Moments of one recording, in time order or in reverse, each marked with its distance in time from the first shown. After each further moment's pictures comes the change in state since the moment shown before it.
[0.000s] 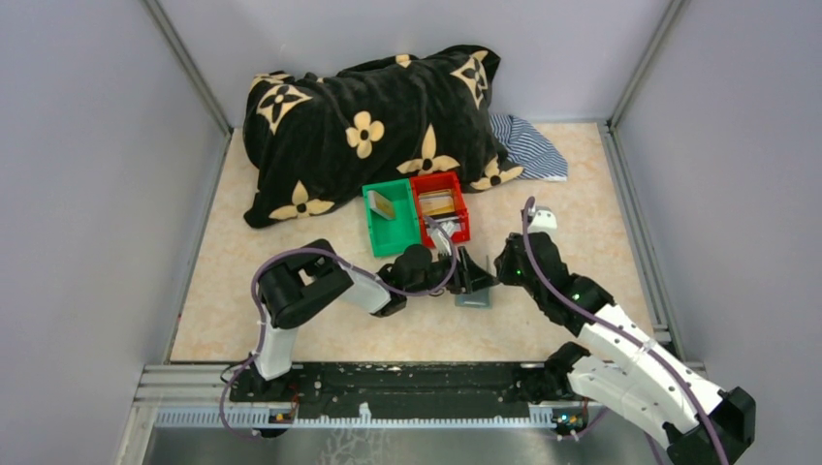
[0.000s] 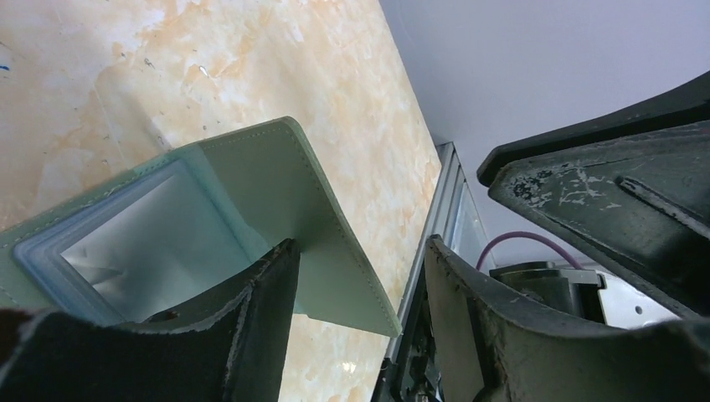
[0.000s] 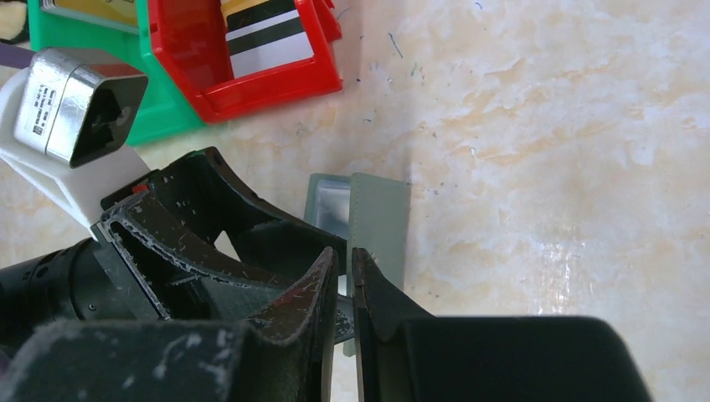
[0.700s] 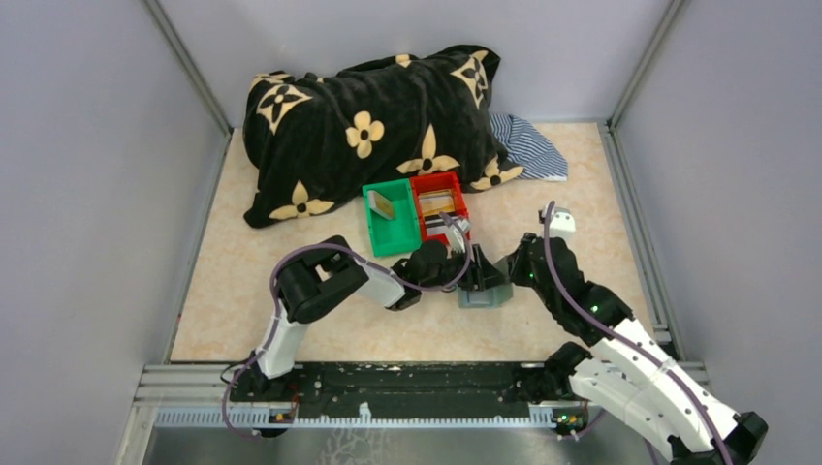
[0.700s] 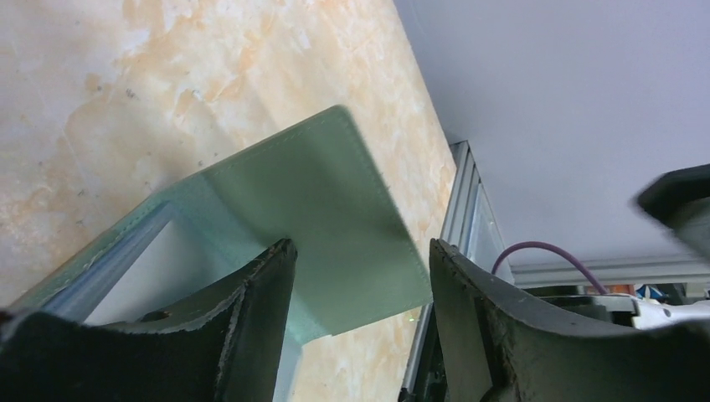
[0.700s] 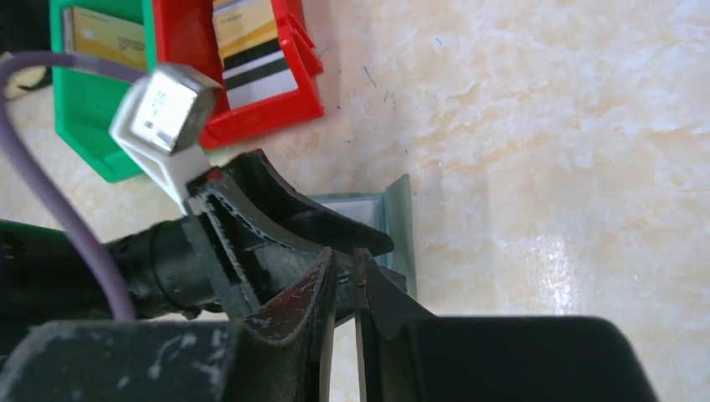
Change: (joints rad) left arm -0.004 0.103 0.145 -0.064 0.024 0.027; right arm 0.000 -0.112 0.028 -0.092 0.073 0.003
